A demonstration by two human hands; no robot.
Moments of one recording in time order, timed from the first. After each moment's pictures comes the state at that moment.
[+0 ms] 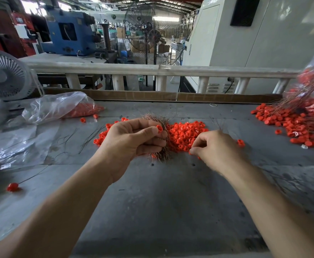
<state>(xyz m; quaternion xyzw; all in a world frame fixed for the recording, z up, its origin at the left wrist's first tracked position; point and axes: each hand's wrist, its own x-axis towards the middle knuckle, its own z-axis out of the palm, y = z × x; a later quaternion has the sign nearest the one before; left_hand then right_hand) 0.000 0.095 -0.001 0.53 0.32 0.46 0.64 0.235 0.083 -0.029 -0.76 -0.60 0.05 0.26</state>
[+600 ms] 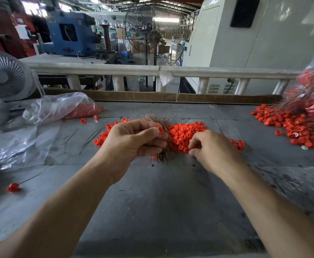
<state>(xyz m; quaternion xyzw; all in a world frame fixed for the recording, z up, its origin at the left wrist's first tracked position) 0.002 0.094 0.000 0.53 0.32 0.46 0.63 0.227 0.081 -0.024 -0.73 -0.64 0.00 0.21</state>
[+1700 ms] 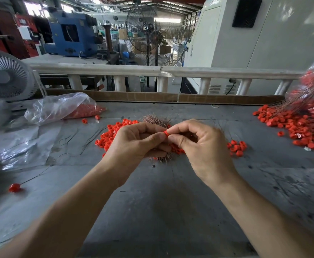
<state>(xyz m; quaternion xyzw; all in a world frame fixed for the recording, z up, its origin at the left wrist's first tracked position) 0.009 0.091 -0.008 0.58 0.32 0.46 0.59 0.181 0.057 -0.007 -0.50 -0.65 0.16 0.56</state>
